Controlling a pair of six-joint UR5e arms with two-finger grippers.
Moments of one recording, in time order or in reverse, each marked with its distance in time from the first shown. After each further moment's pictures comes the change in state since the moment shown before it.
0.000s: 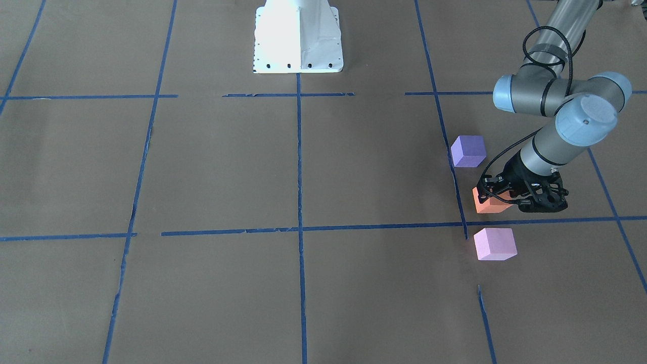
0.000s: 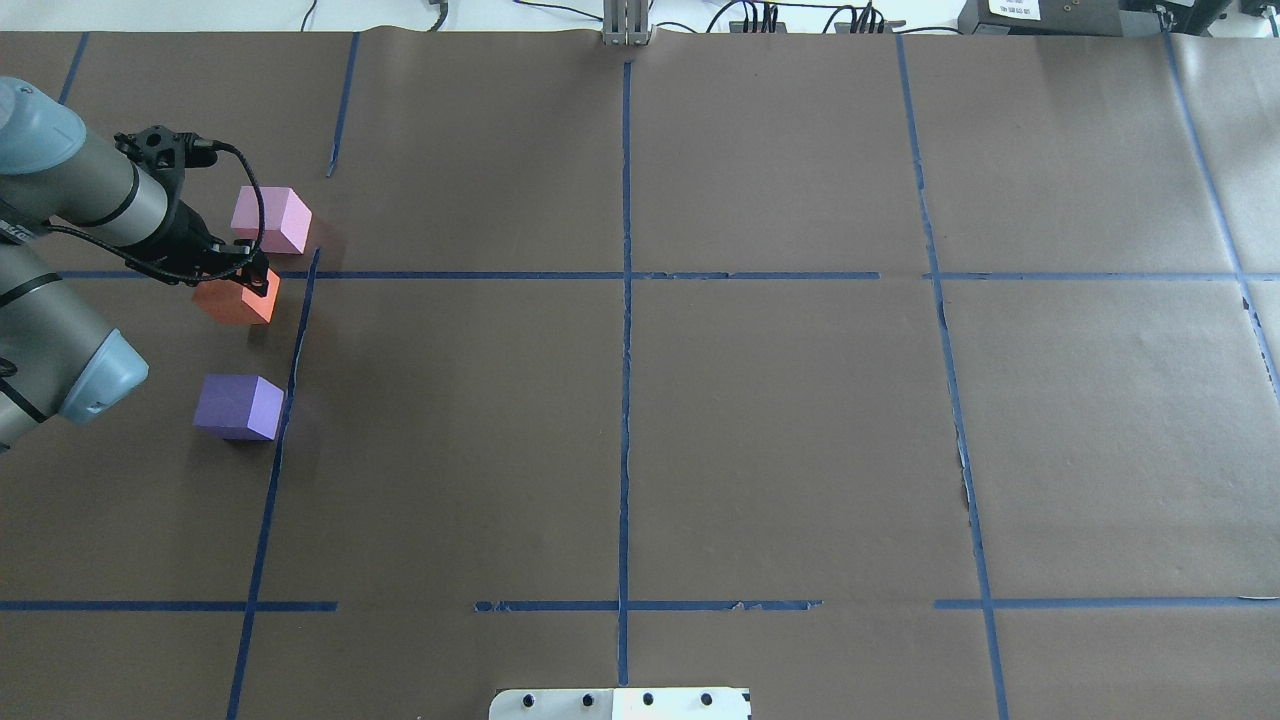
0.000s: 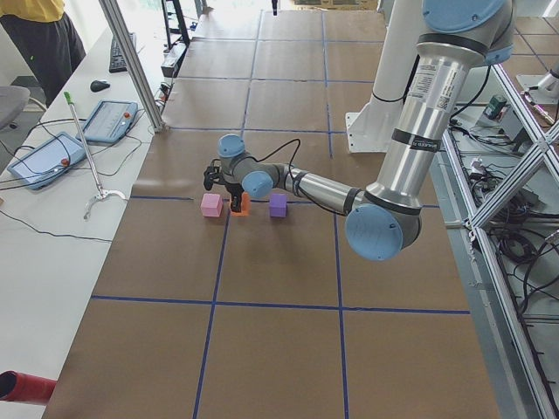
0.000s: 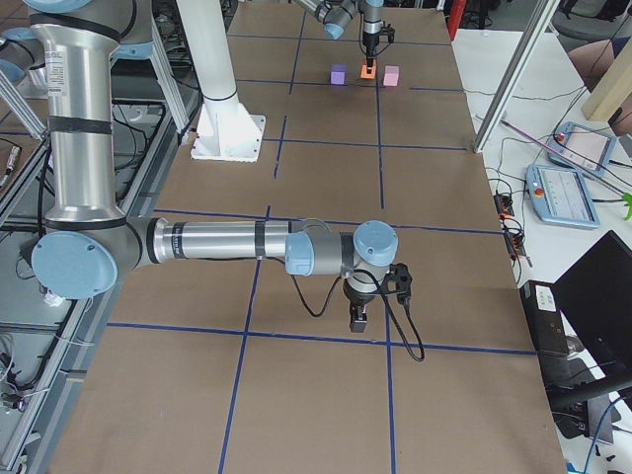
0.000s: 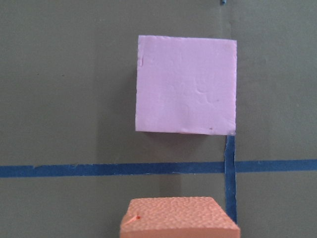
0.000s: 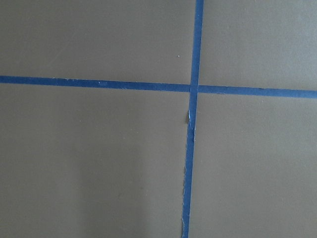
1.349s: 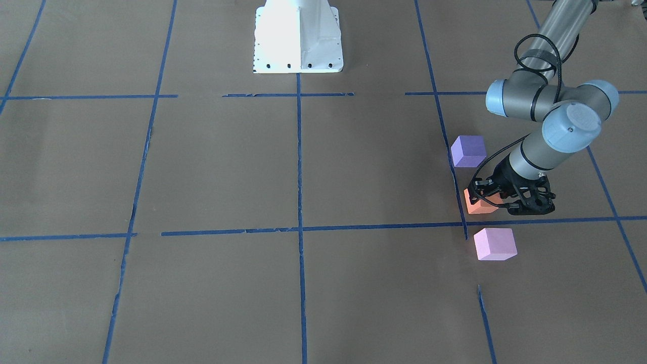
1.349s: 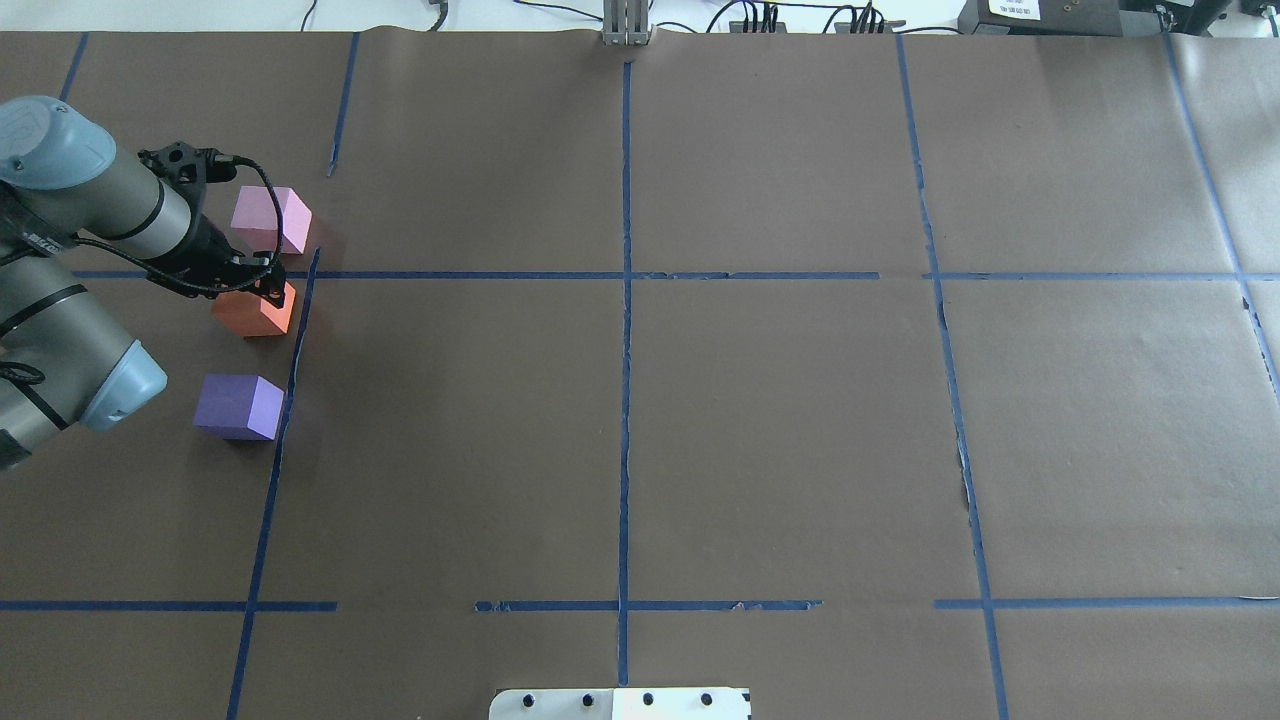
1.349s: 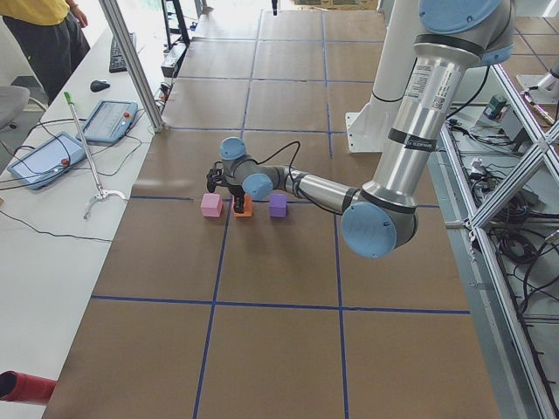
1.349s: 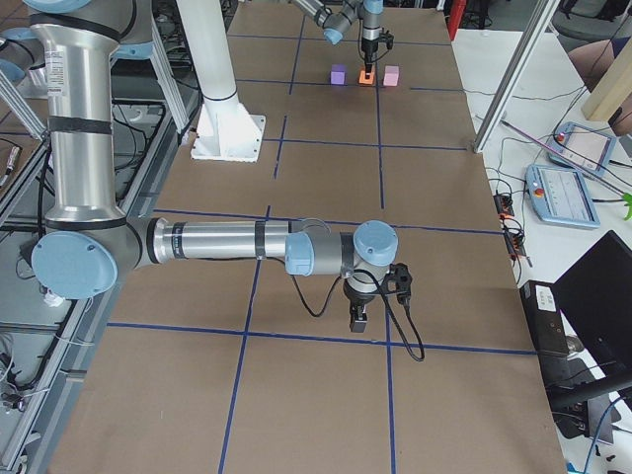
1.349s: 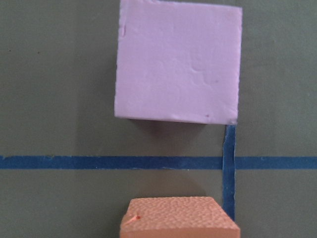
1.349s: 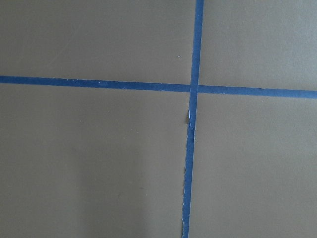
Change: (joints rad) left arm 0.028 -0.016 0.040 -0.031 0.000 -0.036; right arm 0.000 0.000 0.000 0.000 0.000 0.000
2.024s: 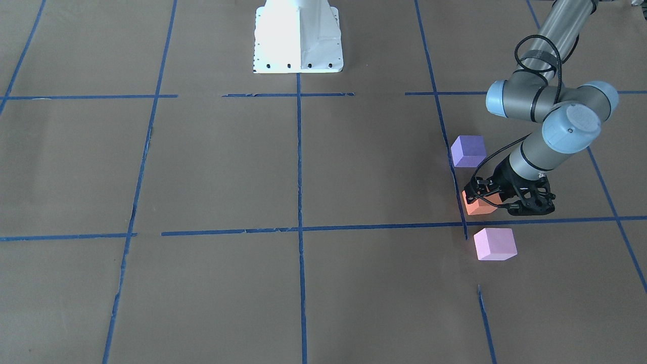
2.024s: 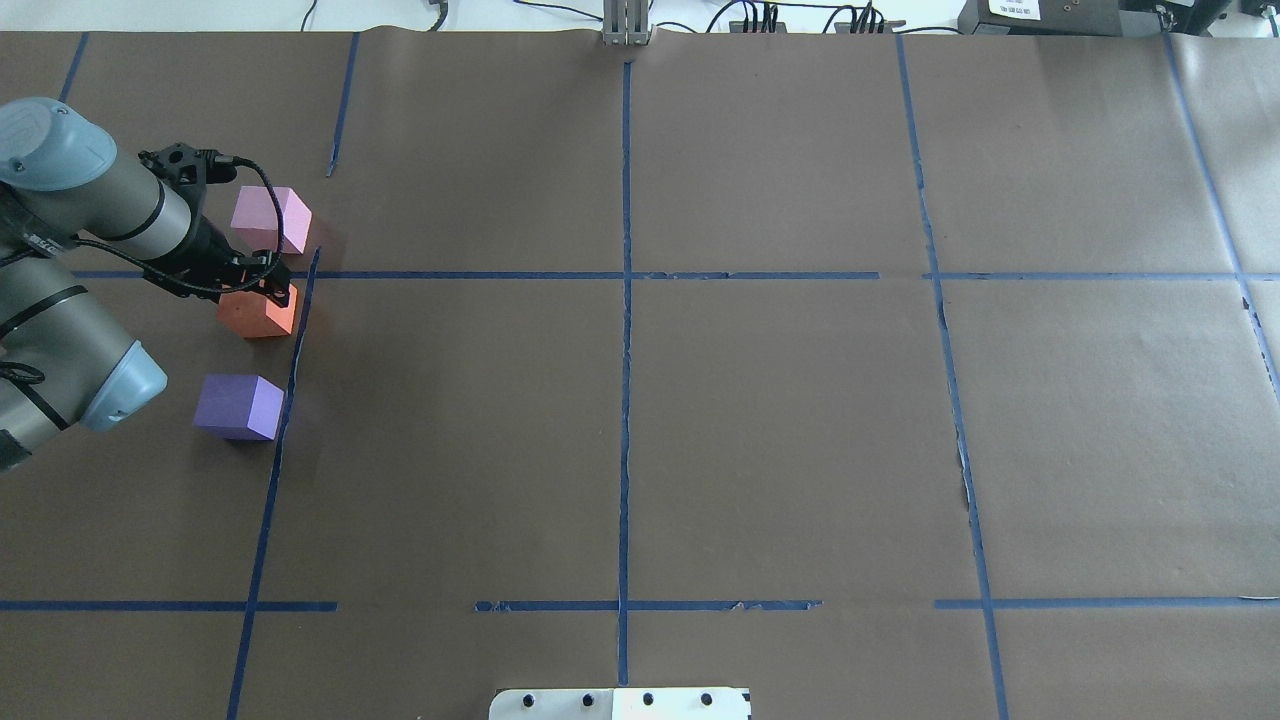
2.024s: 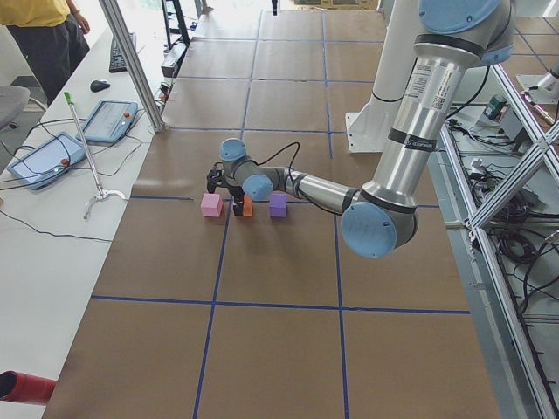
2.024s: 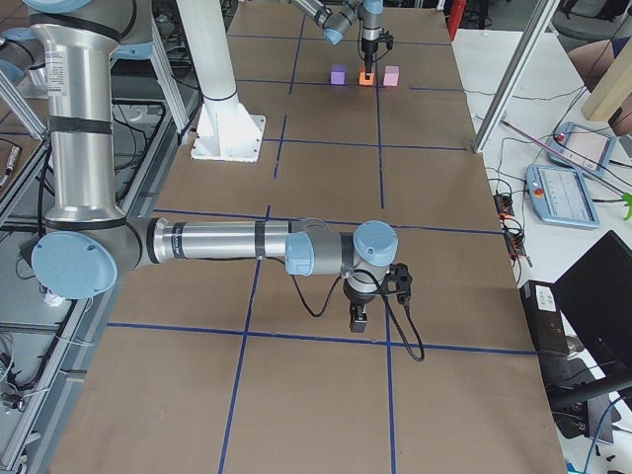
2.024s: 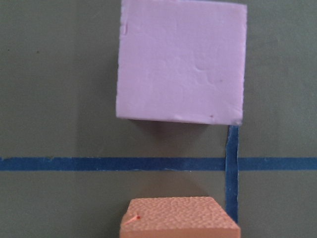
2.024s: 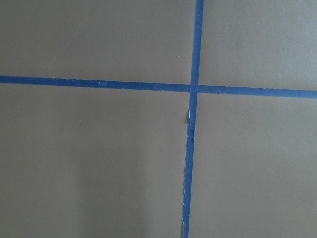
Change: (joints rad) left arm 0.000 0.001 0.003 -0.004 0.002 0.000; right arm 0.000 0.000 0.000 0.000 0.000 0.000
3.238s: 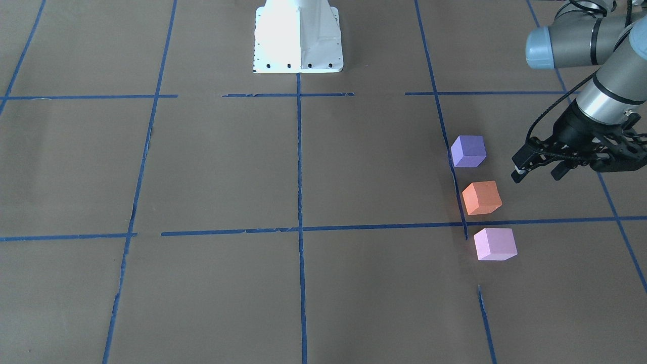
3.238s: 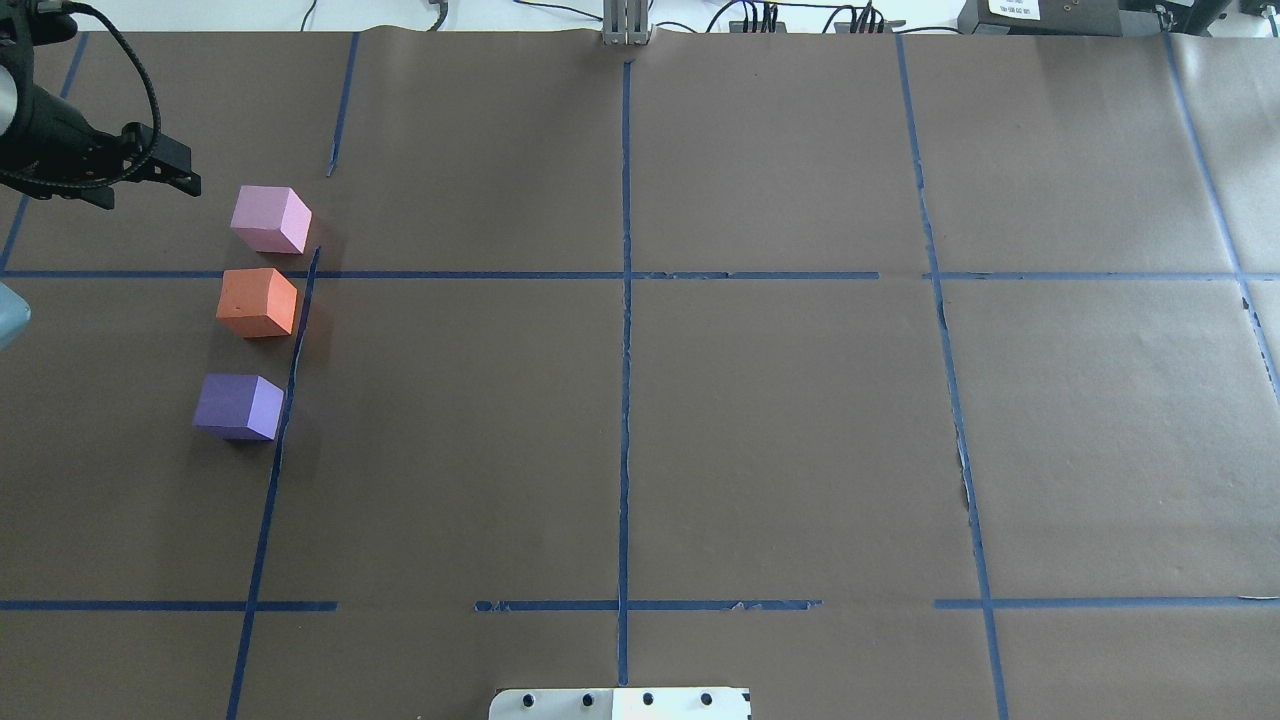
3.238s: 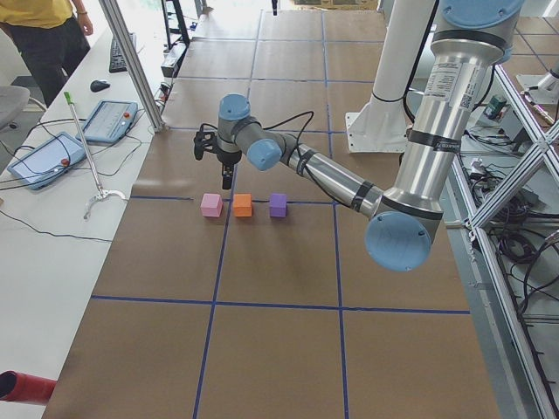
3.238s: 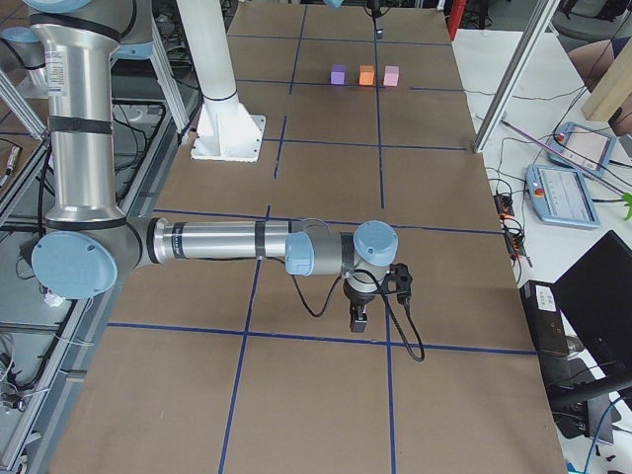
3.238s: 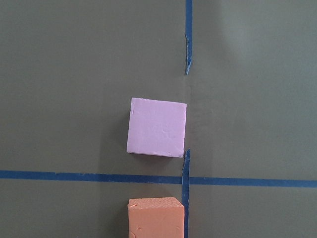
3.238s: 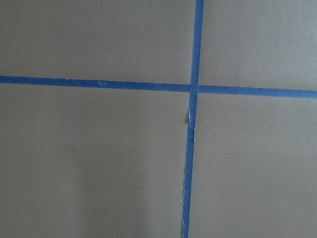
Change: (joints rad) left arm -0.195 0.075 -0.358 0.195 -0.004 0.003; right arm 0.000 0.000 0.000 0.000 0.000 0.000
